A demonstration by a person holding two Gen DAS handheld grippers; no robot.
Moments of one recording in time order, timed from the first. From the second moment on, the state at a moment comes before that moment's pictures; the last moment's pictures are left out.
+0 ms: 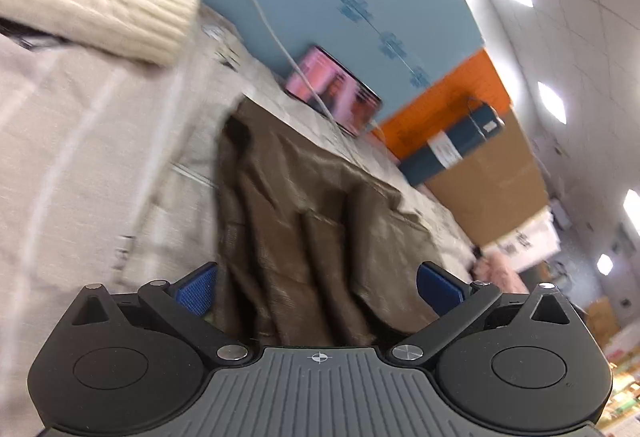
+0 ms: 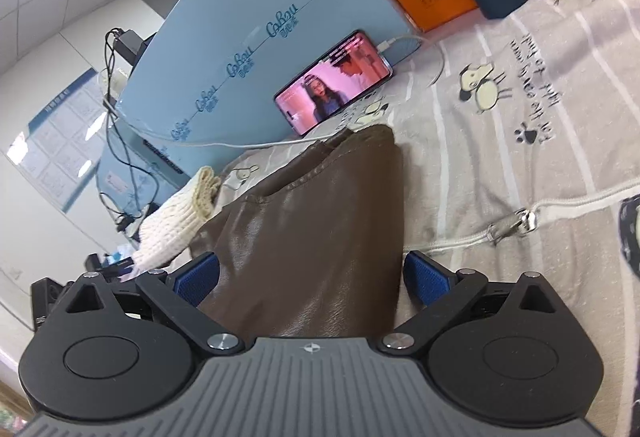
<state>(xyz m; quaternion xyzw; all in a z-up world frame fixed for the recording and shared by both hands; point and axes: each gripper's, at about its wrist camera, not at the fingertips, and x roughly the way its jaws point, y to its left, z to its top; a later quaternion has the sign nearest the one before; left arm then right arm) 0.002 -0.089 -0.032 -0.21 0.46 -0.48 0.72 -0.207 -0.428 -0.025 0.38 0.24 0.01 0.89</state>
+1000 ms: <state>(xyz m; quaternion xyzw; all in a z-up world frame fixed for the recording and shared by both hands) -0.047 -0.129 -0.024 -0.12 0.32 -0.55 0.76 -0.209 -0.428 -0.029 0.34 0.19 -0.04 0.92</state>
